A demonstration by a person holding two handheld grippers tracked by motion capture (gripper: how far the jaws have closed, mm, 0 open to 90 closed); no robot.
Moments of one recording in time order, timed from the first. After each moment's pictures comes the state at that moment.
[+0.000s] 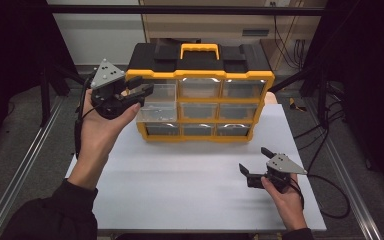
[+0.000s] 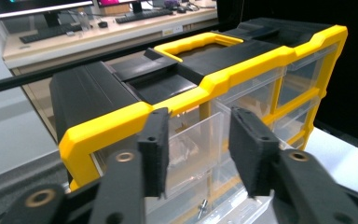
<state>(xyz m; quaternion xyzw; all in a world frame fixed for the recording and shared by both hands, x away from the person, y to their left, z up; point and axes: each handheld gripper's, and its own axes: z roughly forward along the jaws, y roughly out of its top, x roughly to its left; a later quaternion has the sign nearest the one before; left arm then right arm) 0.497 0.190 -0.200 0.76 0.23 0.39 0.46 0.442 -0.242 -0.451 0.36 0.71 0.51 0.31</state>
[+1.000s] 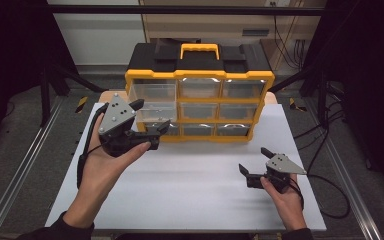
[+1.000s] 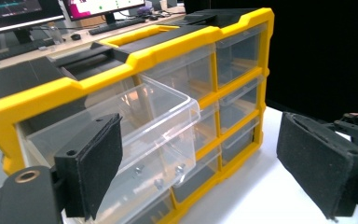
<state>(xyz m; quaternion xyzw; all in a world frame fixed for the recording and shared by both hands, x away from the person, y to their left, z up) 0.441 0.170 -0.231 0.77 0.18 0.39 0.47 0.442 -0.241 -0.451 0.35 0.72 0.51 0.32</state>
